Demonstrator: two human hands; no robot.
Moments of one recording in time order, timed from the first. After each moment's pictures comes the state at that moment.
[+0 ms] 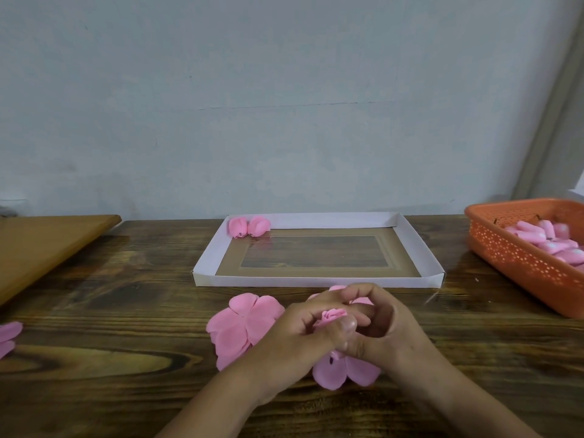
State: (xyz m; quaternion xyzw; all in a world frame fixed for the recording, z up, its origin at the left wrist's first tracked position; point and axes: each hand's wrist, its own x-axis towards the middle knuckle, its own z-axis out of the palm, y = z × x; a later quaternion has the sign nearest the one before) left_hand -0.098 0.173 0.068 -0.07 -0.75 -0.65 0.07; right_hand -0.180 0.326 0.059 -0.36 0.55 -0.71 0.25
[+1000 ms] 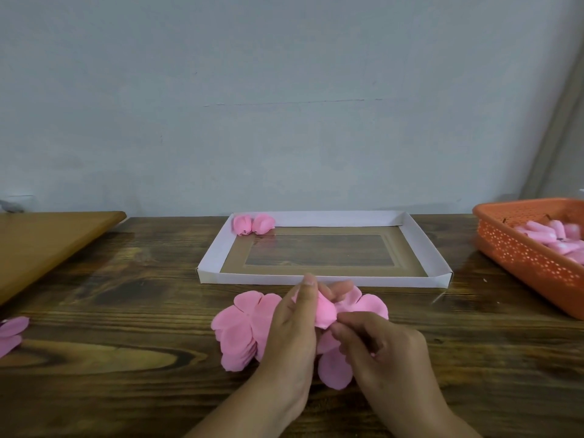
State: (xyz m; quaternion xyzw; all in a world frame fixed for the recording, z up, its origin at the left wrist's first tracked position) left_hand -0.101 0.193 0.063 0.14 -0.58 -0.78 0.19; right_hand -0.146 0.310 0.045 -0.36 0.77 -0.51 -0.15
